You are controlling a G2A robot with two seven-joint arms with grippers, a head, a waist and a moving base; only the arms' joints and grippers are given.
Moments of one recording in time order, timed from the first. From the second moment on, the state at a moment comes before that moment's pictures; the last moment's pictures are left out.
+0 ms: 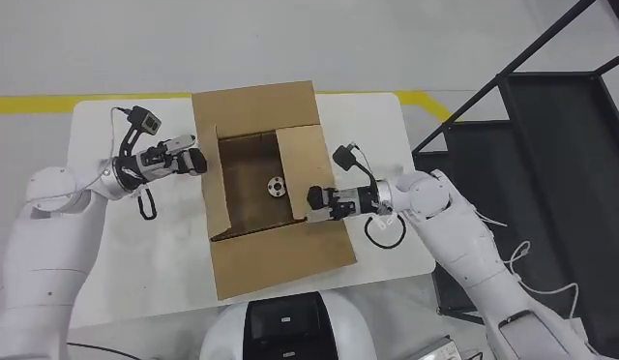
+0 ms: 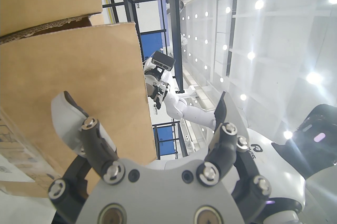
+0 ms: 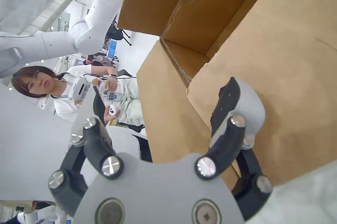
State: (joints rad) left arm 0.97 -1.05 -1.33 -1.20 -0.54 -0.27 -1.29; right arm -1.12 -1.12 1.12 -1.39 0.09 -0.66 1.13
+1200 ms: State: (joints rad) left arm 1.03 -1.01 -1.55 -1.27 -0.55 -0.33 -1.09; right arm -1.54 -0.99 1.44 -1.62 -0.01 -0.70 1.12
